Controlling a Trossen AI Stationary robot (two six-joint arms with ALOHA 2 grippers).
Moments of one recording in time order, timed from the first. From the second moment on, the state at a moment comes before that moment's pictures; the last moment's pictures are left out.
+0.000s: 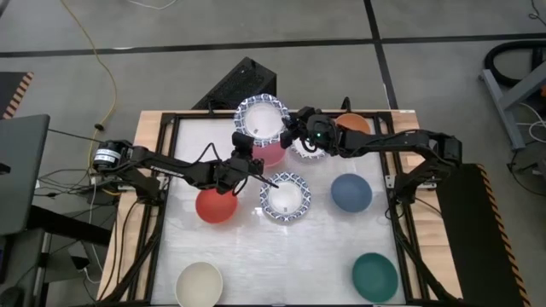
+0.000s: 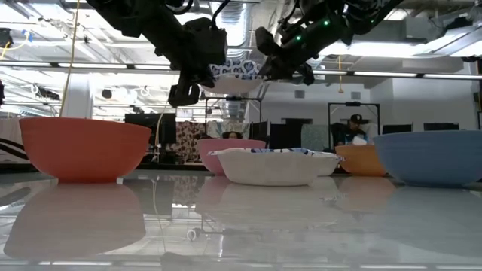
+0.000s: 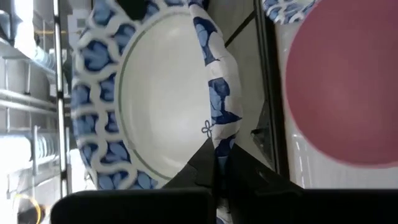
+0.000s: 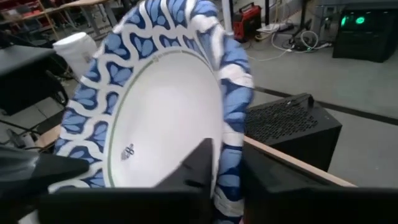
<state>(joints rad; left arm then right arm) -0.02 1.56 0.87 0.37 -1.13 1.21 -0.29 1.49 1.02 0.22 0.44 0.37</state>
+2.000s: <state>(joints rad) -0.22 1.15 0.87 0.16 -0.58 0.01 -0.55 1.19 0.52 0.06 0.35 0.82</state>
